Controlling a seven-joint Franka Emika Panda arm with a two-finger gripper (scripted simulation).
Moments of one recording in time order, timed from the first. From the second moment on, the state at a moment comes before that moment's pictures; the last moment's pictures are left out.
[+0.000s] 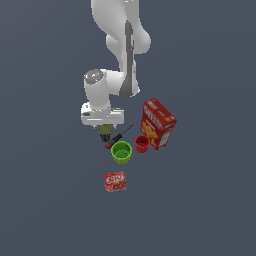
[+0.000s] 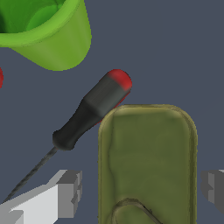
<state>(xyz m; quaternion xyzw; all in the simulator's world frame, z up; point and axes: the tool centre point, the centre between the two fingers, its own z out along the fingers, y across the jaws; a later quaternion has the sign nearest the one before) -0.124 -0.120 0.079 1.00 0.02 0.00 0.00</state>
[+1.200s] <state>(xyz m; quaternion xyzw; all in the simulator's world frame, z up) -0.124 -0.120 0.058 1.00 0.02 0.00 0.00</state>
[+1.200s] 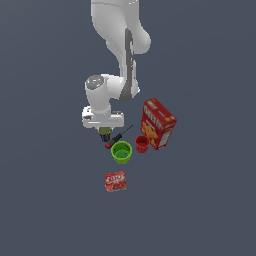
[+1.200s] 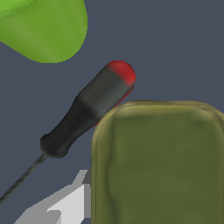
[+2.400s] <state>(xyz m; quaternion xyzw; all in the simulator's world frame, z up) -0.054 -0.139 0.166 1.00 0.02 0.00 0.00</state>
